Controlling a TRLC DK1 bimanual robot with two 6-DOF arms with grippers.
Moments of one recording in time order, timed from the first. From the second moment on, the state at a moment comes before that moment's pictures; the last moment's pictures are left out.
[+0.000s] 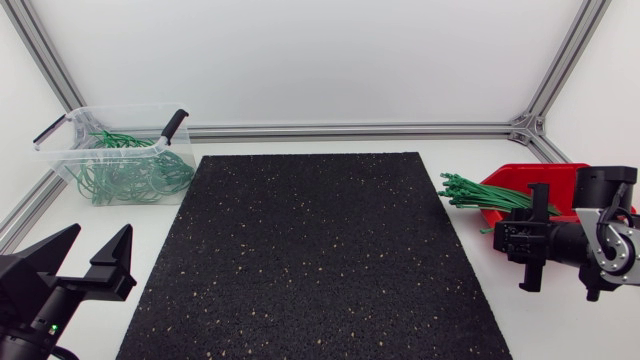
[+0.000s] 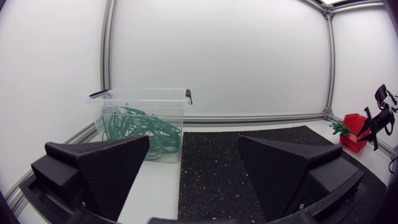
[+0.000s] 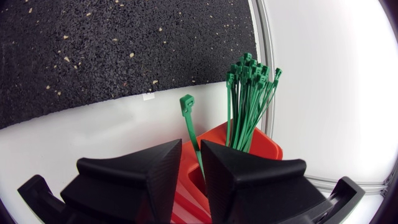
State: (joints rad) left arm -0.04 0.08 0.02 -0.01 0.00 -0.03; right arm -0.23 1.31 0.45 0.05 -0.12 -1.64
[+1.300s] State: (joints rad) left arm -0.04 0.08 0.02 -0.01 0.00 -0.03; right arm -0.24 1.18 0.99 -0.86 -0.46 -1.39
